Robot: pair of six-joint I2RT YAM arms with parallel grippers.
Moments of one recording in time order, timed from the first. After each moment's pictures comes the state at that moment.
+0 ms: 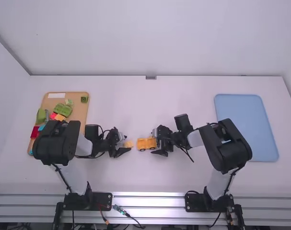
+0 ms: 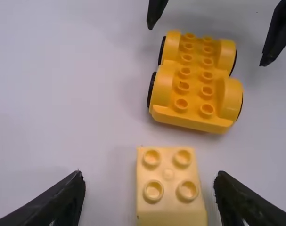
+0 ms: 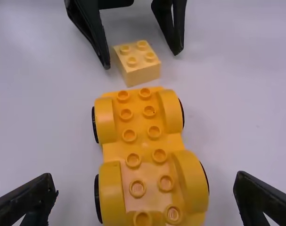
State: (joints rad) left arm 0.04 1.89 0.38 0.54 0.99 0.86; right arm 0.36 1.90 0.64 0.23 -0.92 -1.00
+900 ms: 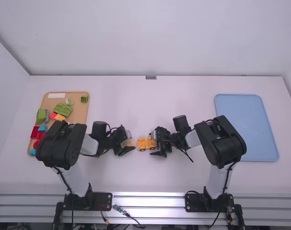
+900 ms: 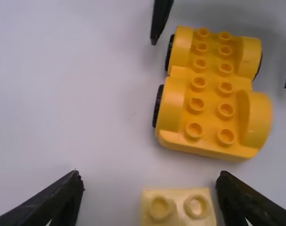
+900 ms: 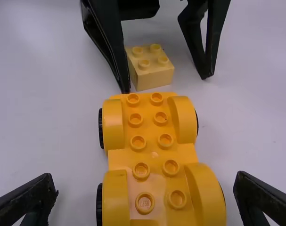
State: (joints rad) left arm -0.08 1.84 0.41 0.53 0.79 0.76; right arm 0.37 1.98 0.64 0.31 -0.96 -1.04
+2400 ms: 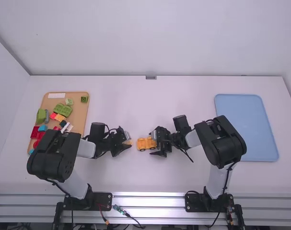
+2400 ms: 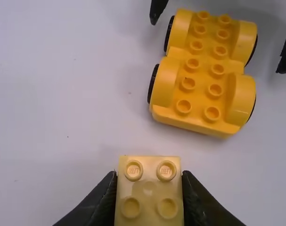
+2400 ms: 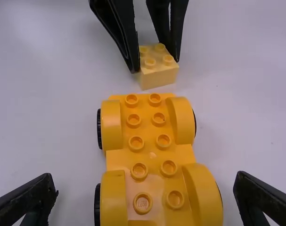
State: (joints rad) left arm -0.08 1.71 0.38 0.38 0.73 0.78; right arm 0.37 1.98 0.64 0.32 -0.97 -1.04
